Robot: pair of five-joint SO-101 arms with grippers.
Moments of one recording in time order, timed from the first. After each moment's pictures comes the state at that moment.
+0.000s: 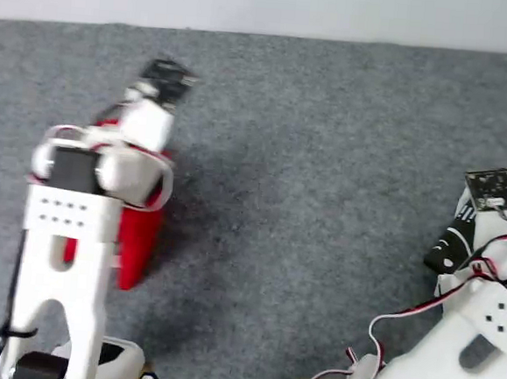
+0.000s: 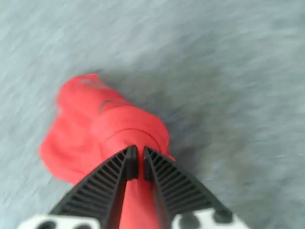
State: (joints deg) left arm 7.6 -24.0 12.8 84.9 -14.9; right arm 38.1 -39.8 21.3 100.5 45.8
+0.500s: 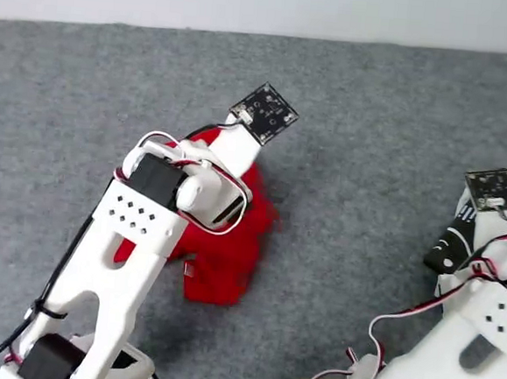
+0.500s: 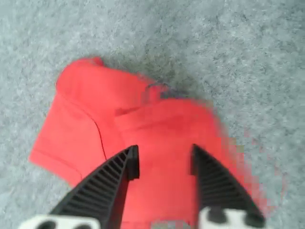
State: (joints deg) left arm 22.0 -18.8 12.8 82.0 -9.7; right arm 38.1 -39.8 21.3 100.6 45.9
